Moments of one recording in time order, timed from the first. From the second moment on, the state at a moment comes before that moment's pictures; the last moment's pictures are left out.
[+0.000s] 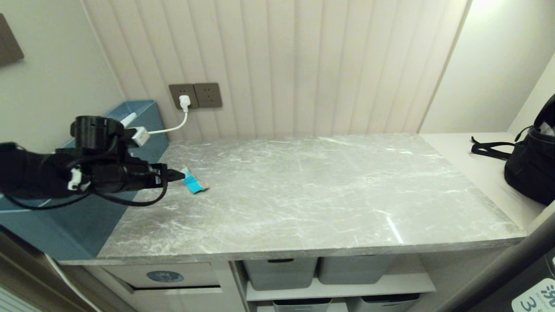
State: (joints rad) left arm -0.02 1.89 -1.19 -0.19 -0.13 -0.01; right arm -0.01 0.00 0.00 -0.01 -0.04 0.06
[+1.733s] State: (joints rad) left arm -0.02 2.30 -1.48 -0.40 -0.09 -0.01; right arm -0.01 0.00 0.00 -0.01 -0.04 0.06
